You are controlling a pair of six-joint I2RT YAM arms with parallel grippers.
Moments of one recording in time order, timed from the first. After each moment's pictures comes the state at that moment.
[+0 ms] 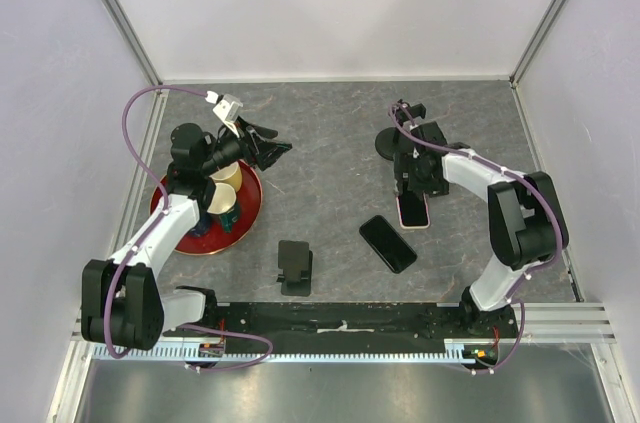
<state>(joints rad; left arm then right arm) -0.14 1.22 0.75 0.47 0.82 -0.28 0.27 1.72 1.06 -0.51 0.05 0.31</state>
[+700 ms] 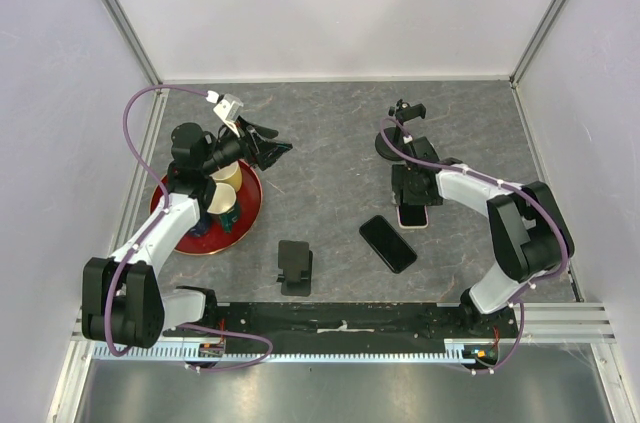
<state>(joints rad) -0.14 1.23 0.75 0.47 0.82 -0.28 0.36 1.65 0.92 -0.42 0.16 0.36</state>
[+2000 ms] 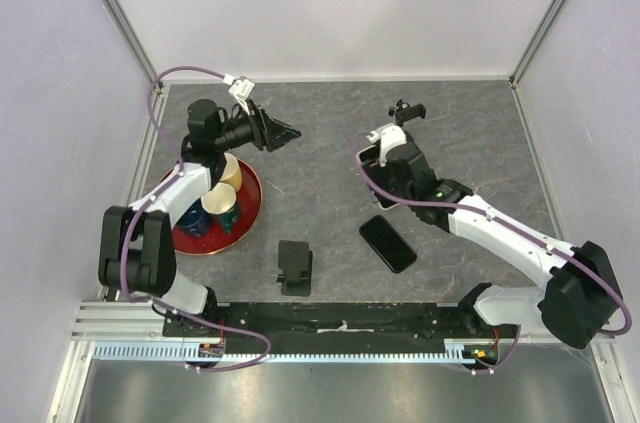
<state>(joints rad) -0.14 1.48 0.93 0.47 0.90 -0.43 0.62 1.26 0.86 -0.25 0.28 0.12</state>
